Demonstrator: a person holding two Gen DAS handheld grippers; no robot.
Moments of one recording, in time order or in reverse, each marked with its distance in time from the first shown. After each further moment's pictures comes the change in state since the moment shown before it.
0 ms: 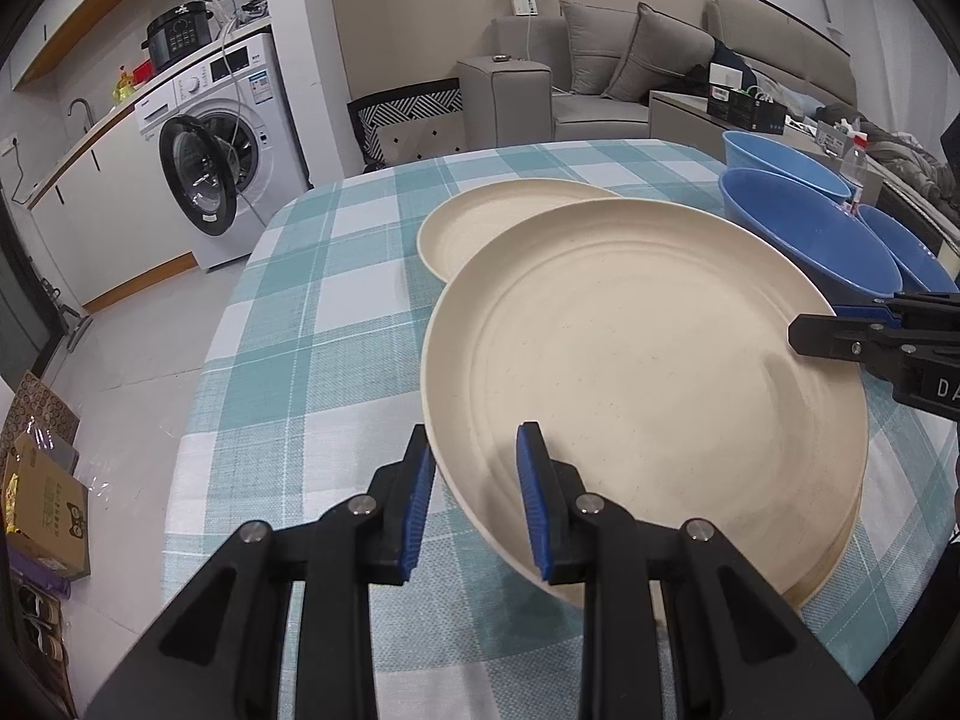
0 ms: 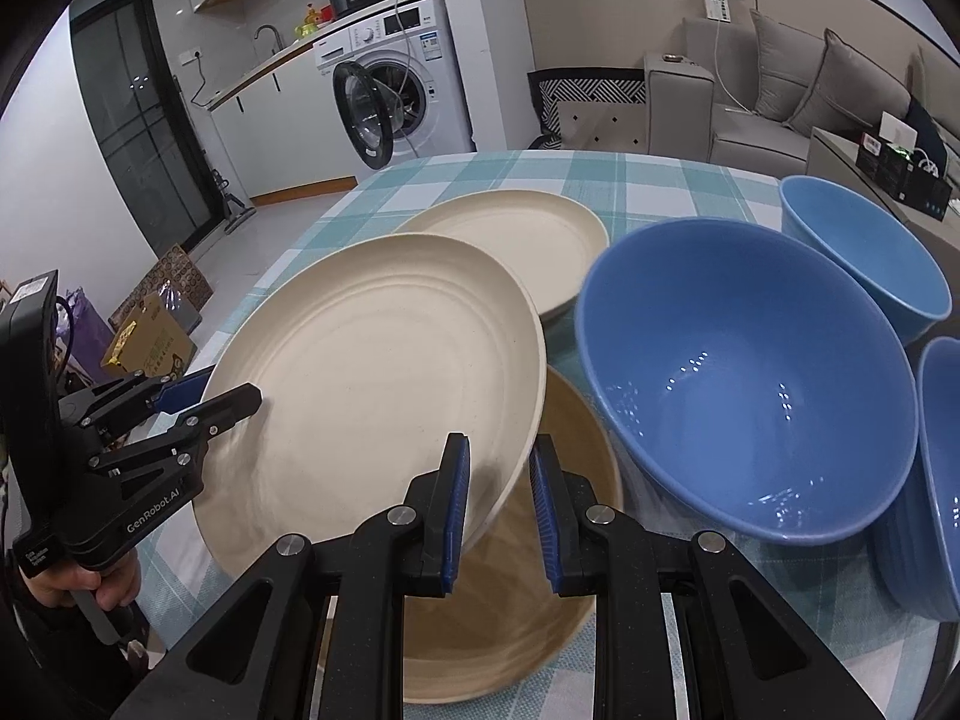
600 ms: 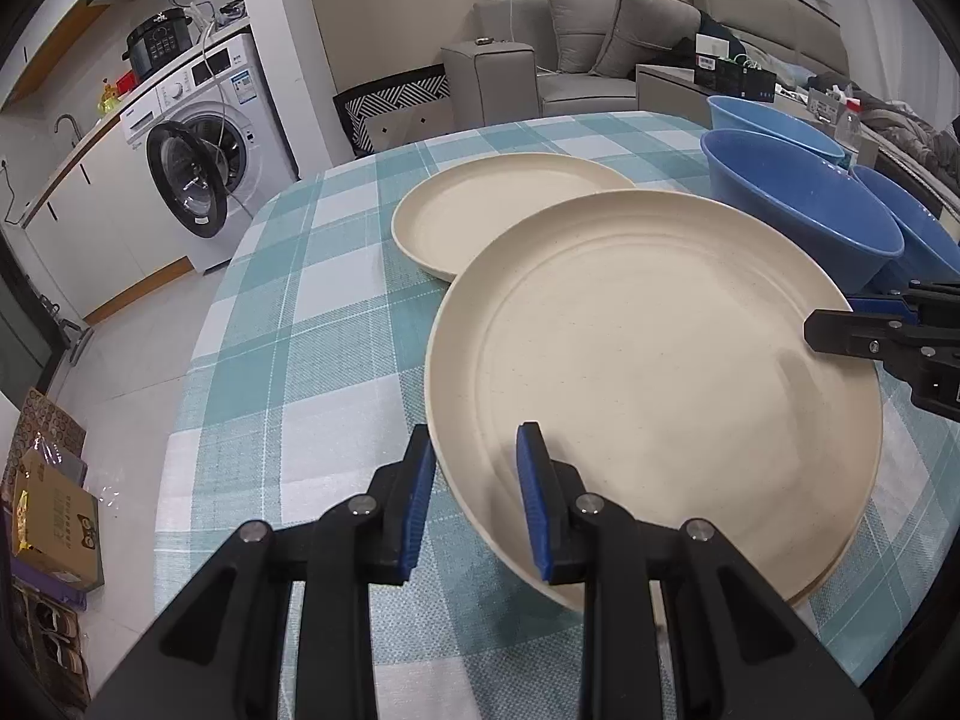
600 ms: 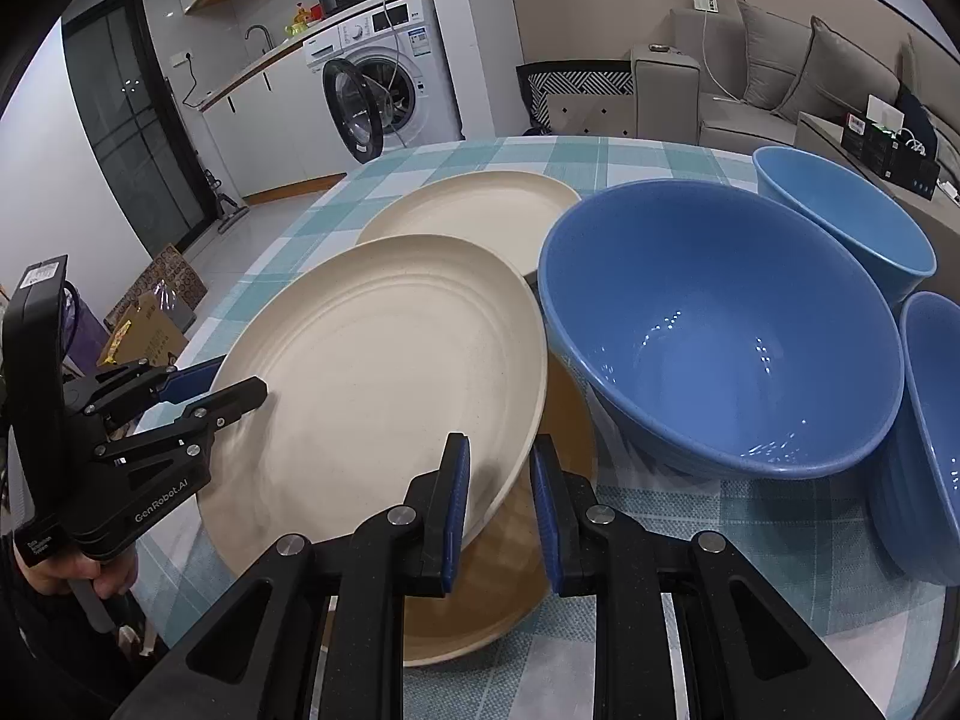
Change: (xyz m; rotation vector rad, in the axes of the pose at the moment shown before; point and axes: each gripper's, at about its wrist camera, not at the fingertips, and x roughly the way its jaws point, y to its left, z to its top) left arm 0.008 -0.016 -0.005 0.051 0.039 0.015; right arm -0.003 -0.007 -0.020 -0.001 0.013 -0.010
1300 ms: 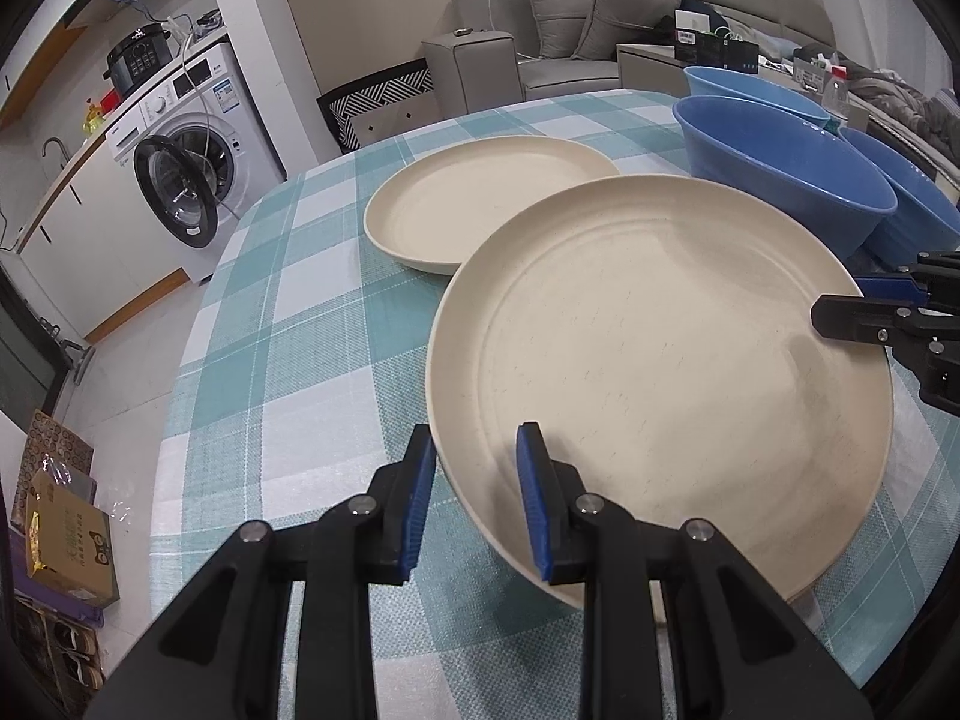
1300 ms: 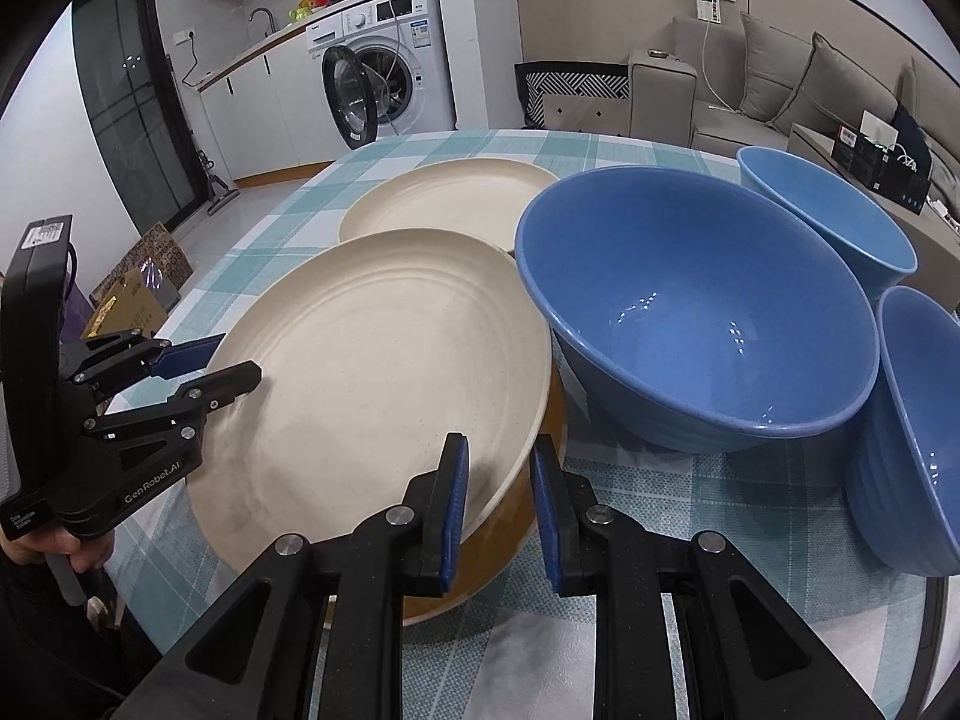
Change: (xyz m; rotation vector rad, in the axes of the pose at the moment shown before) left arm 0.005 -0.016 -0.003 0.061 0.023 0.009; right arm -0.003 -0.002 -0.013 -0.052 0.005 -0.054
